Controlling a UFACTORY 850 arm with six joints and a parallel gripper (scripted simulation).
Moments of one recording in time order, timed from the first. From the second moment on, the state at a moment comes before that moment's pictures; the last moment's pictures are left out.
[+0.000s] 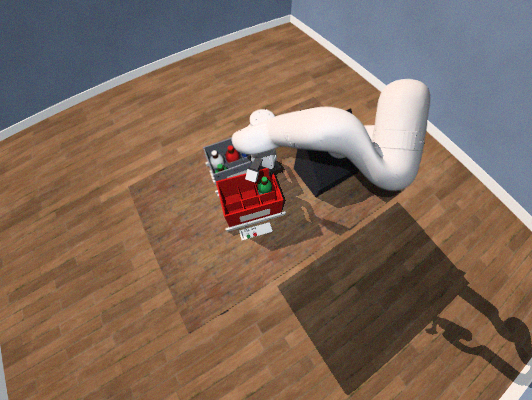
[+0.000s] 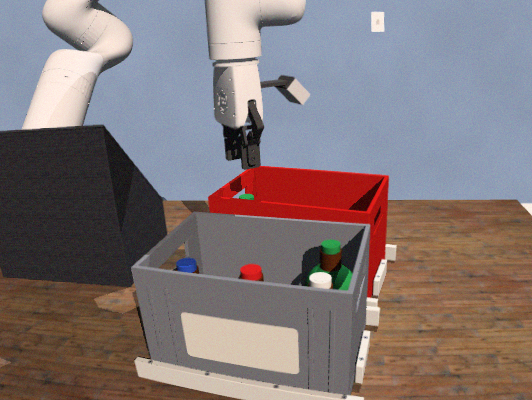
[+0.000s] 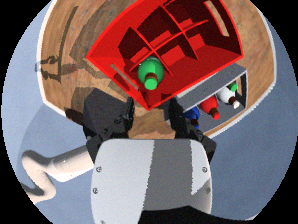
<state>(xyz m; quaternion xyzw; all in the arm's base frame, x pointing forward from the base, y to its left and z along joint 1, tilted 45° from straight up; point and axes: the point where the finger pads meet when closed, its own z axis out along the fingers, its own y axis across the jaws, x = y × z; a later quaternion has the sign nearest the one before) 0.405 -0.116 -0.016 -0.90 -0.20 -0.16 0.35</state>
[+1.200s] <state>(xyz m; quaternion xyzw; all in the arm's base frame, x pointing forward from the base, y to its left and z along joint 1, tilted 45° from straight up) 0.480 -0.208 -0.091 -0.90 -0.20 -0.16 0.35</state>
